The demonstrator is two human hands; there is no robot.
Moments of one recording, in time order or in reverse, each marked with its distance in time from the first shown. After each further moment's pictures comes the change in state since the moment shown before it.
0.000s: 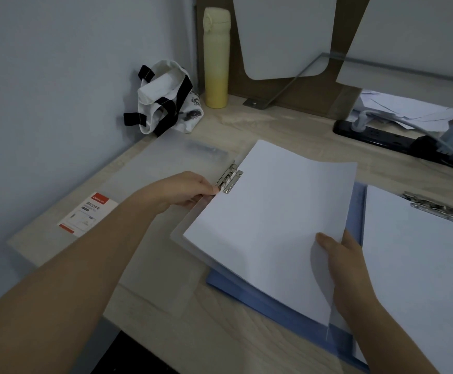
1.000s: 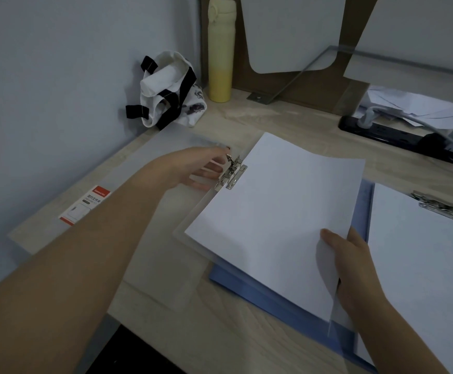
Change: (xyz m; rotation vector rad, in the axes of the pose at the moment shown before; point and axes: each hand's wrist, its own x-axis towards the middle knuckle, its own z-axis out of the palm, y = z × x) left_hand 0.009 0.028 -0.007 -0.232 0.086 -0.047; right_hand 0.002 0.001 0.000 0.015 -0.003 0.029
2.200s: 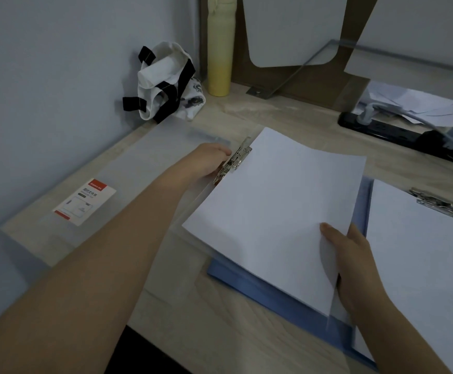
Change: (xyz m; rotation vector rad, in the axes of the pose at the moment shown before) left_hand 0.014 0.000 0.027 0.075 0.141 0.153; right_hand -0.009 -0.003 -0.001 0.060 -0.024 0.033
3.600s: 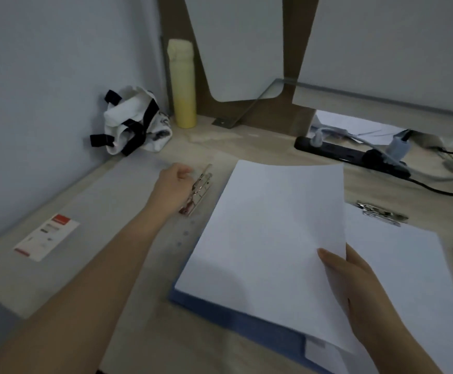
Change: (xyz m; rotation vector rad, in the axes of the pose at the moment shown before) left_hand -0.023 0.006 0.019 0.033 0.302 0.131; right_hand -0.012 -0.020 -0.066 0.068 -0.079 -0.013
